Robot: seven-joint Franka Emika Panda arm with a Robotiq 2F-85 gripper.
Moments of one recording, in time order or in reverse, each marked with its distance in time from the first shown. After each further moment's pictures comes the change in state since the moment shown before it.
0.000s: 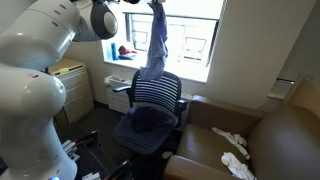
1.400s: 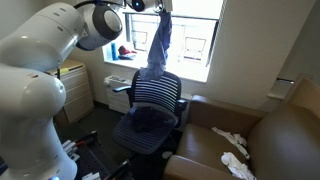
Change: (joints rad) arm -0.005 0.085 -0.322 0.030 0.296 0.074 -0.005
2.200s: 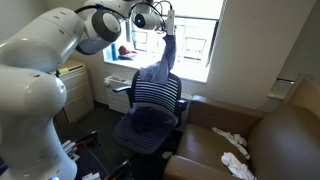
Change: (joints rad) arm 0.034 0.050 -0.073 -0.187 0.126 0.084 0.003
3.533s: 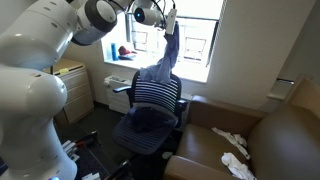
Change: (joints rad) arm 0.025 -0.119 -0.003 -0.132 0.143 -0.006 0.002
